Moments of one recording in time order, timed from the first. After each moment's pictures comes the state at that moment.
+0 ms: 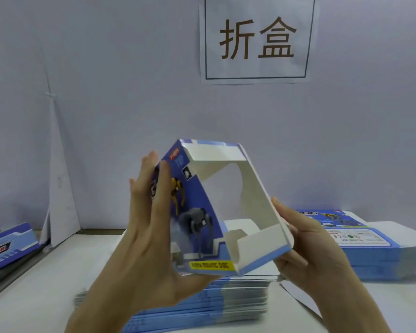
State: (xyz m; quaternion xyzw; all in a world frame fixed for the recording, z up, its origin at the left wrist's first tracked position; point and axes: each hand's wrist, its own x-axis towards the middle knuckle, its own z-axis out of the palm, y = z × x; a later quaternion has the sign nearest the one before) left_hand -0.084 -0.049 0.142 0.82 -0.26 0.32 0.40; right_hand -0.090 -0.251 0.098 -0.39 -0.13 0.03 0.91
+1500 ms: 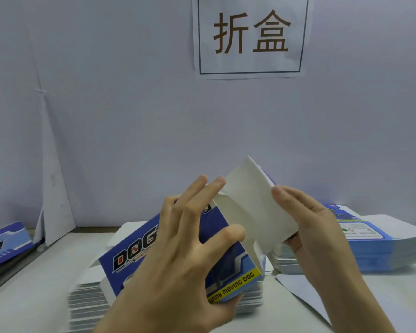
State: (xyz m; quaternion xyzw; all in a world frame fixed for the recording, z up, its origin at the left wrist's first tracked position) left_hand -0.078 -0.062 0.086 0.78 -0.46 0.41 0.14; right_hand -0.095 -0.255 0.102 -0.57 0.00 -0.24 0.78
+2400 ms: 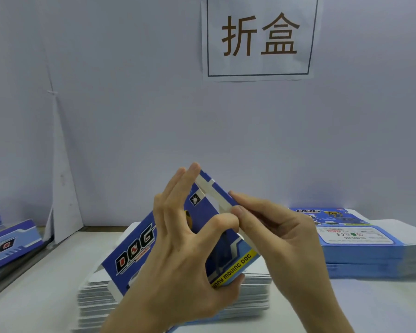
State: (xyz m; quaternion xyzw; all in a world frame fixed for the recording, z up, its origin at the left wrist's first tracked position) left_hand -0.070 -0.060 0.081 0.75 -0.40 0.47 0.24; right_hand -0.103 -0.210 0.095 -0.65 -0.17 -0.30 0.68
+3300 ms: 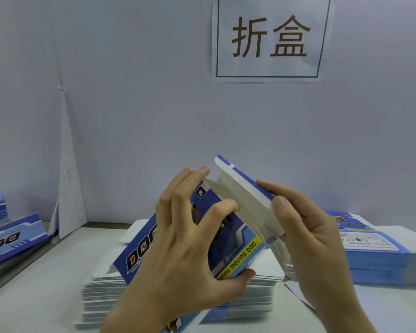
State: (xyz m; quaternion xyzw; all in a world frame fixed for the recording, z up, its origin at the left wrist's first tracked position) left_hand -0.067 -0.054 0.086 0.78 -0.37 0.45 0.23; right_hand -0.104 -0.221 0.098 -0.65 -0.20 -0.34 0.65
